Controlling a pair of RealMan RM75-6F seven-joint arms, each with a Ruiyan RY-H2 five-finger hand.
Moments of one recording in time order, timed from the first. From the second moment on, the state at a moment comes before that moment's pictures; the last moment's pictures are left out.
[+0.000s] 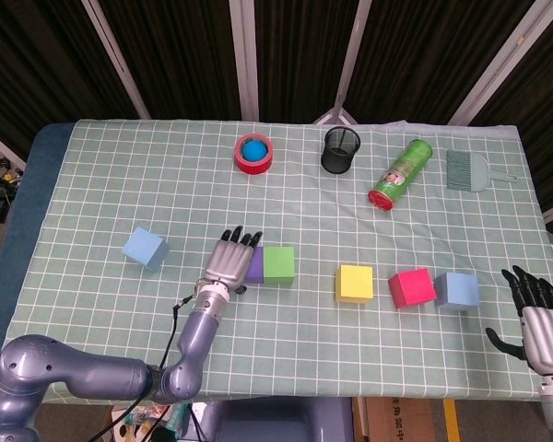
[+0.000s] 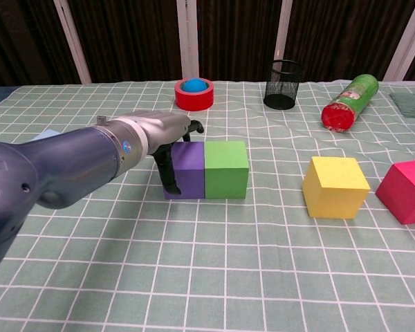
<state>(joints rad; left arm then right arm) -1.07 -1.82 -0.28 -1.55 0.42 1.21 0.97 0.07 -1.07 0.07 -1.65 -1.40 1.39 0.02</state>
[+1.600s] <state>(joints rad) -0.35 -1.15 0.14 -1.90 1.28 1.59 0.22 0.10 -1.05 0.05 -1.79 -1.43 1.34 -0.03</state>
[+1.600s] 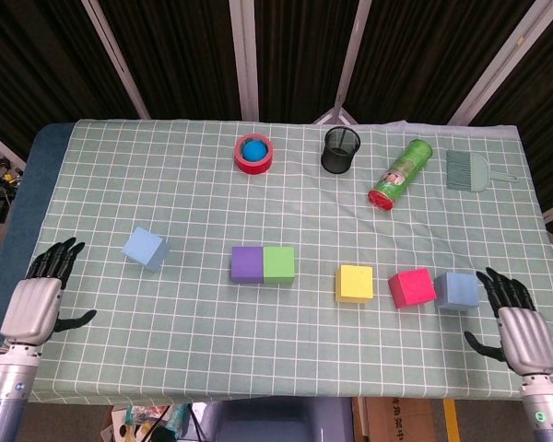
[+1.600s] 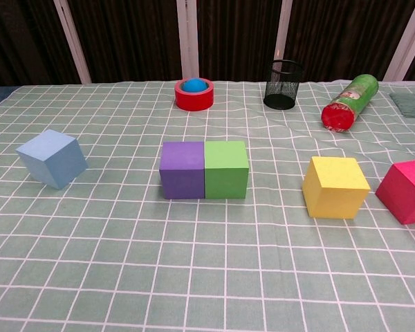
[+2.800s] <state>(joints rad) -0.24 -1.14 0.02 -1.80 1.34 1.47 0.11 0.50 -1.42 0.18 -1.90 -0.93 1.16 -0.71</state>
